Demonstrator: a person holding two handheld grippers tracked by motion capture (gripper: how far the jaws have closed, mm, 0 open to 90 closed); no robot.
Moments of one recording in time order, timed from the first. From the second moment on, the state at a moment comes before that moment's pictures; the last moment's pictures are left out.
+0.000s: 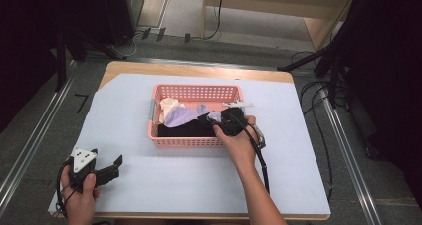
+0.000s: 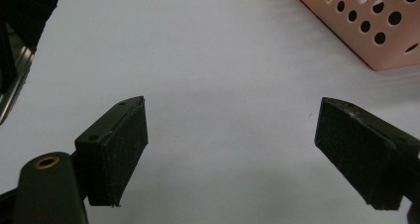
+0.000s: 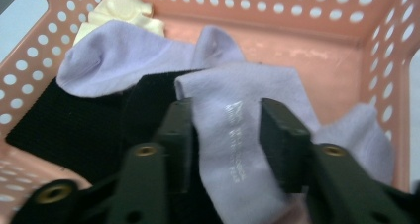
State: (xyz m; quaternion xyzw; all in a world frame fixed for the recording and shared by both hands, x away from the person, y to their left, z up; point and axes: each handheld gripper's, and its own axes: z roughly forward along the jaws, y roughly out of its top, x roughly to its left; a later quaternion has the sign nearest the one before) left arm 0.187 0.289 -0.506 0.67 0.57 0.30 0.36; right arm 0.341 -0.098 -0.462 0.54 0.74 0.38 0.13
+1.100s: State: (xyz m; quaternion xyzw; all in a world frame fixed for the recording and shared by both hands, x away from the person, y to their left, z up) left arm 0.187 0.289 -0.506 0.67 0.57 0.30 0.36; right arm 0.317 -0.128 -0.416 0.43 0.65 0.56 0.28
